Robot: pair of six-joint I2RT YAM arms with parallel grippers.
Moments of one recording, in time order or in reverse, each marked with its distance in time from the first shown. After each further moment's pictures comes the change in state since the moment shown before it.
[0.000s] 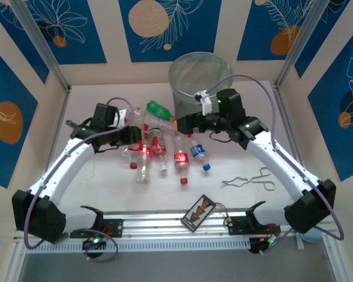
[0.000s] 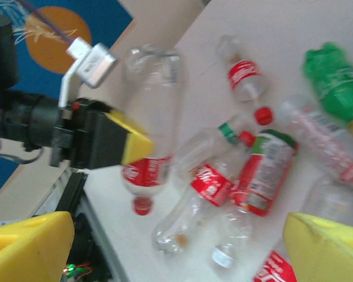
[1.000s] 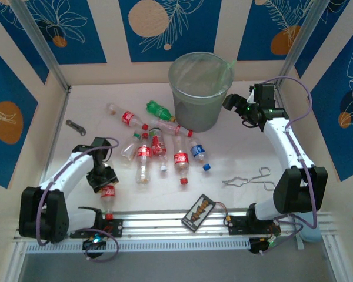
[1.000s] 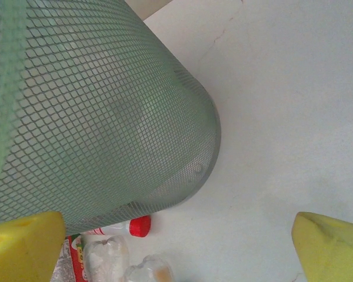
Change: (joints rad) left arm 0.190 -0.032 -0.395 -0.372 -0.310 -0.251; right arm -0.500 0.130 -0.016 -0.080 0.335 0.182
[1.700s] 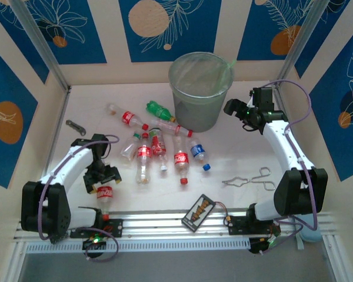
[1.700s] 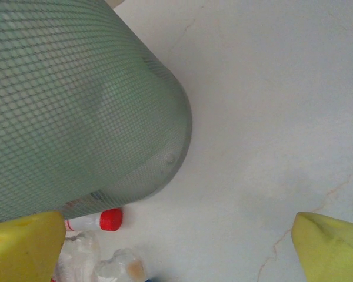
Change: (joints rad) left arm 0.024 0.064 0.078 -0.113 0.023 0.096; right arm 0.006 -0.020 -0.036 -0.031 0.072 -0.032
